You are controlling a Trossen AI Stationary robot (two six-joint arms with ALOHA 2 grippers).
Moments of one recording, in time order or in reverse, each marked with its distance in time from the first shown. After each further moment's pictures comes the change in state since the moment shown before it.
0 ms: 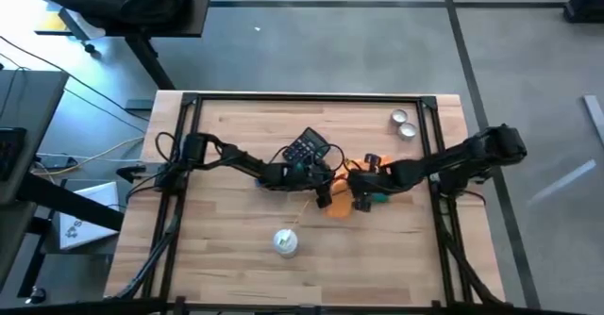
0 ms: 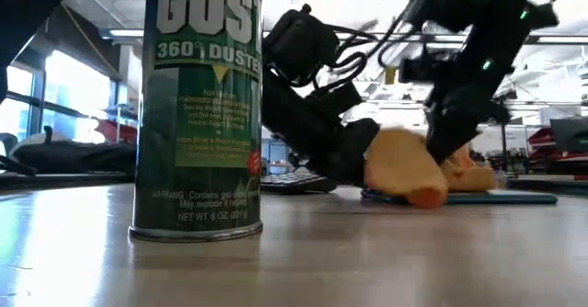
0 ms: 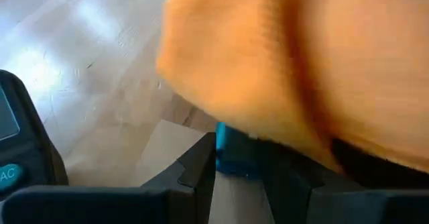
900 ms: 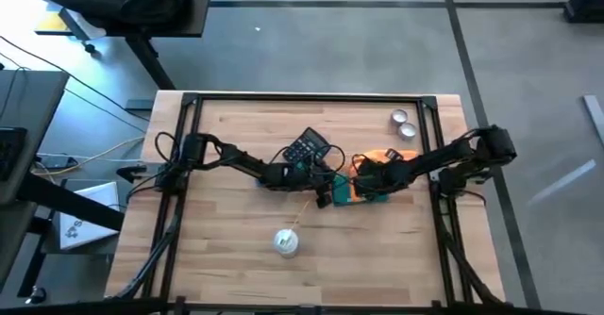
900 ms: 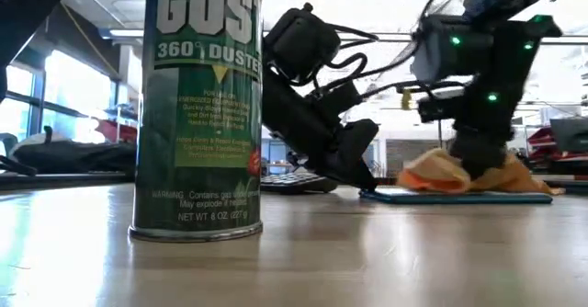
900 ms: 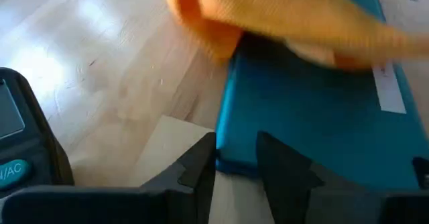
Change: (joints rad) left arm -0.002 0.000 0.000 -0.048 -0.012 0.002; right arm -0.004 0.036 -0.004 -0.362 0.115 0.346
